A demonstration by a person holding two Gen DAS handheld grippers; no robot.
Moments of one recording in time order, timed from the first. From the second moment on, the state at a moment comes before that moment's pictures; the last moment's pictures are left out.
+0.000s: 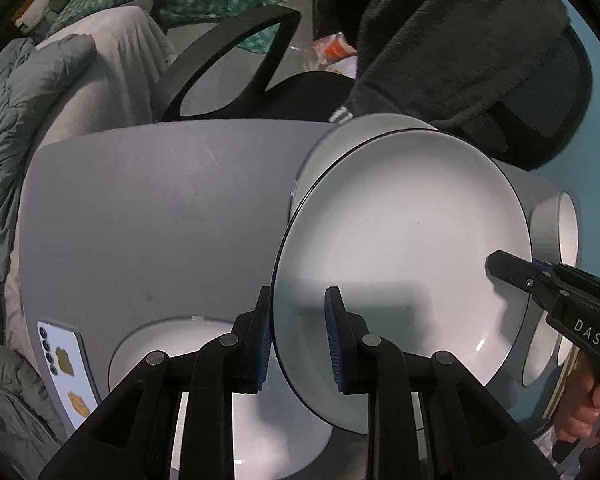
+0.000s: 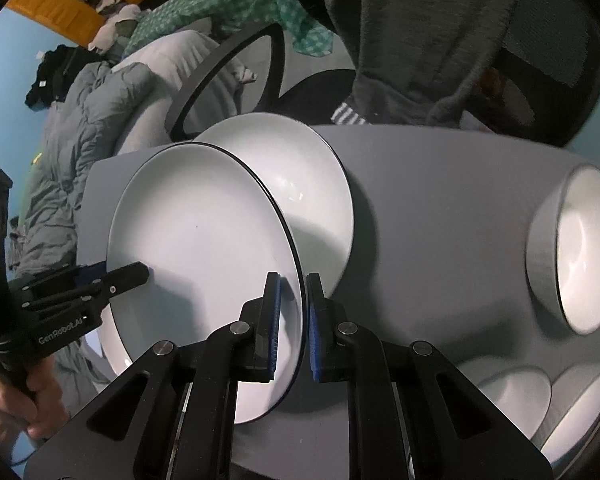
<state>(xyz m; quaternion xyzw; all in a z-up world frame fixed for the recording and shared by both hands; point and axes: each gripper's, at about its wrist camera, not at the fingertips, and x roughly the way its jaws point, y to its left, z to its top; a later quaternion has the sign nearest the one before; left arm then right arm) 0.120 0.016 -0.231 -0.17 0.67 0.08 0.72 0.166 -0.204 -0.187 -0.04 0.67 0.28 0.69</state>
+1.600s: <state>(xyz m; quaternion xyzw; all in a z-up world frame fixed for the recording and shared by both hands) 0.122 0.022 -0.228 -0.15 0.65 0.09 0.74 0.197 -0.170 -0.196 -0.16 0.68 0.20 0.69</state>
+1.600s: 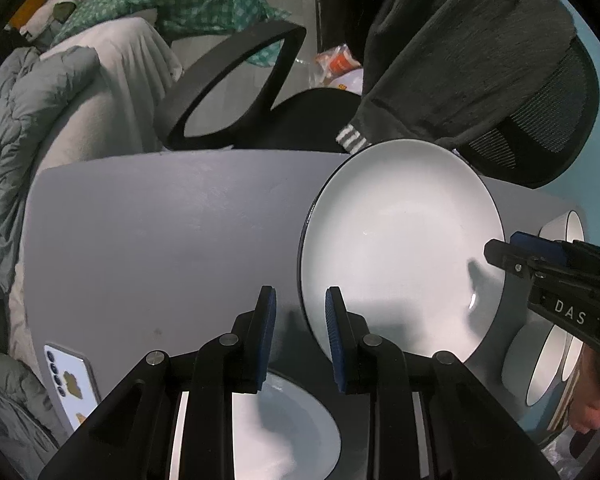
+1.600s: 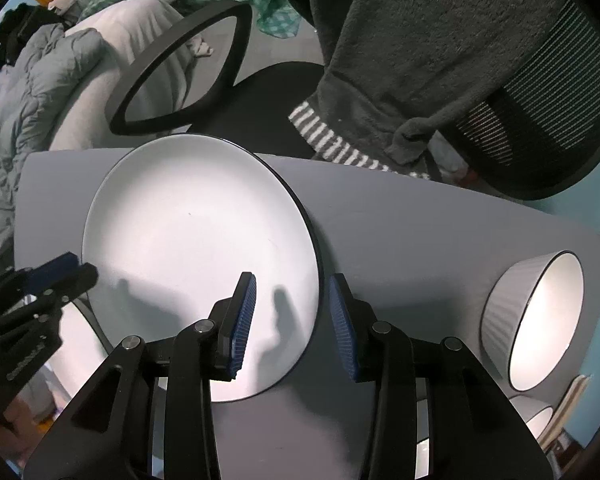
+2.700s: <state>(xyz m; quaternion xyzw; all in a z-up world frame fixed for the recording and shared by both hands) 0.003 0.056 -0.188 -0.10 0.60 0.11 0.78 0.094 -0.185 -0.139 -0.22 0.60 0.22 0.73</state>
